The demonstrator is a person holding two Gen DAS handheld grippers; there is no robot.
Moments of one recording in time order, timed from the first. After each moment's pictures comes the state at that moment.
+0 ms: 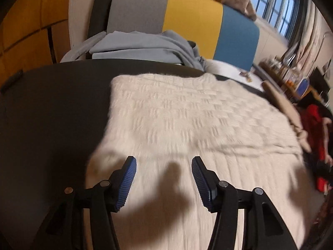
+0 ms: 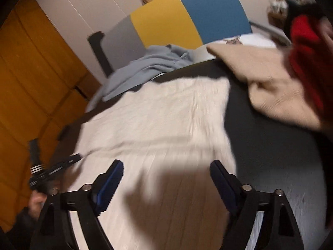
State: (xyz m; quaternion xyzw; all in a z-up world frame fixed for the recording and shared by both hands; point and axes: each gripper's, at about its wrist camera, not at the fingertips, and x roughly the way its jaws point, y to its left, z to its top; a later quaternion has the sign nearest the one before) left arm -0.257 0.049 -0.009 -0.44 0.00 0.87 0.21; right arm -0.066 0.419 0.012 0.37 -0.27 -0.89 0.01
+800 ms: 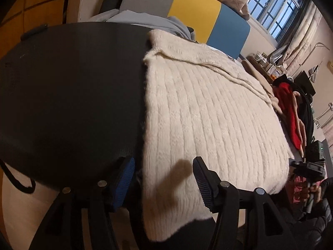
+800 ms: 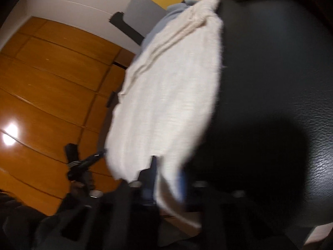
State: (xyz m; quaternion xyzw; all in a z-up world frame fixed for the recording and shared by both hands) left arm -0.102 -0.084 -0.028 -0.49 -0.05 0.83 0.25; right arm 0.056 0.393 -0.065 0.42 -0.39 -0.80 0.17
